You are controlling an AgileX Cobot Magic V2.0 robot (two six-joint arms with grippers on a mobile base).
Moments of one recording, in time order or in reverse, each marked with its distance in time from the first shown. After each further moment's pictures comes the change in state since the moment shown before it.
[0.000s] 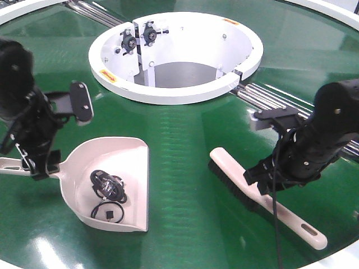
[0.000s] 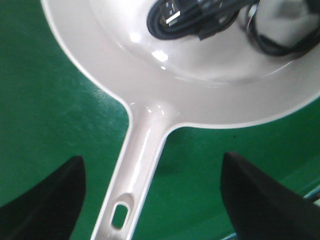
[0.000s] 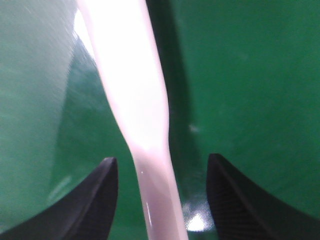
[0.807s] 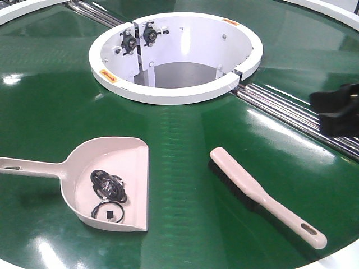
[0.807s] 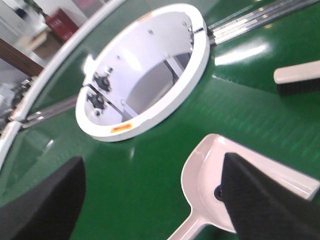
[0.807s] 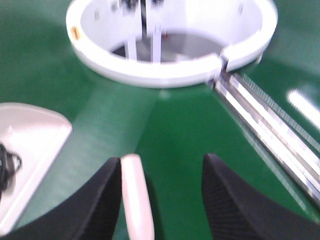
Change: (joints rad) left arm 0.000 -0.911 0.242 -0.279 -0.333 -0.129; right arm 0.000 -0.657 0.099 -0.058 -0.336 0.000
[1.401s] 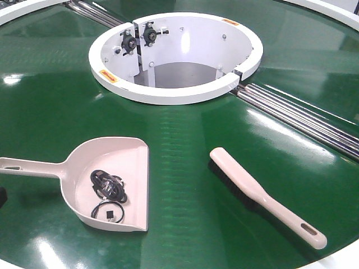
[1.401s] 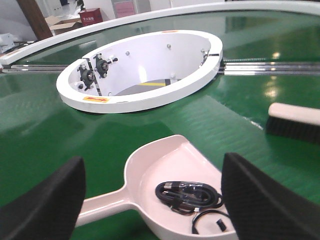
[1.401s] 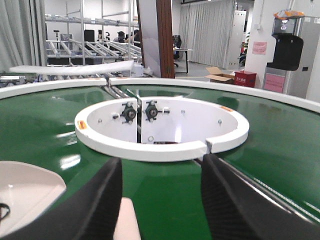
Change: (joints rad) left arm 0.000 -0.373 0.733 -0.007 -0.539 -0.455; right arm 0.000 -0.696 0.726 -0.037 -0.533 -0.005
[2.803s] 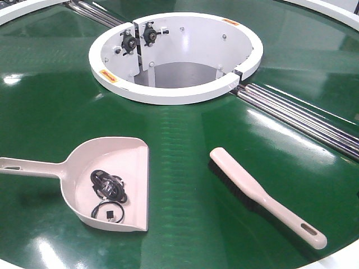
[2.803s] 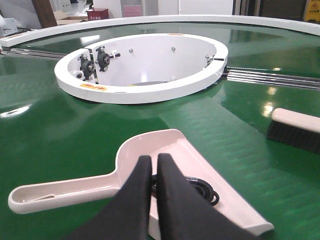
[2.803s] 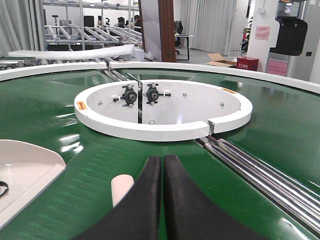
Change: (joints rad) left arm 0.000 -0.017 0.159 -0.034 -0.166 -0.045; right arm 0.000 -0.002 0.088 0.001 -0.043 0.002
